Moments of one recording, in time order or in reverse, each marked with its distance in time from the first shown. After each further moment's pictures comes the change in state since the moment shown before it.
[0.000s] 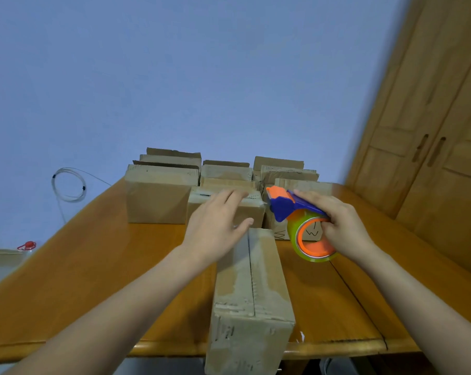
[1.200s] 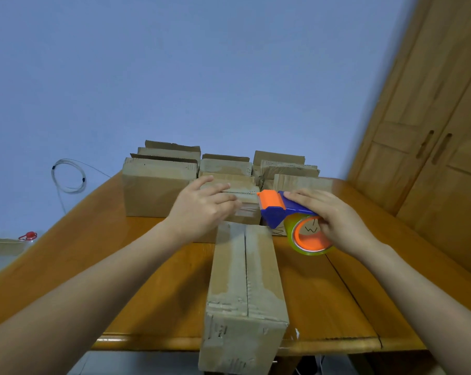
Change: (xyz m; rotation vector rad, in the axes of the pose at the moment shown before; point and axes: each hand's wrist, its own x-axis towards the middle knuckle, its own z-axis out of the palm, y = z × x) left_hand 0.024 -0.061 0.016 0.348 0.267 0.694; right_hand 0.007 0.010 -0.004 -0.173 -0.142 -0.177
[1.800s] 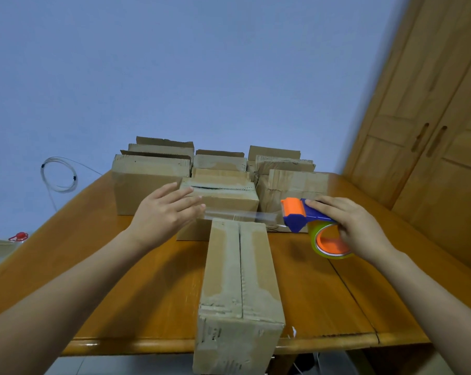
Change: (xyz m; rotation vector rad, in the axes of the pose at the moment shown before) left_hand -0.057 -0.027 0.010 0.093 -0.019 0.020; right_hand -0.036 0.051 0.011 -0.179 0.031 0.052
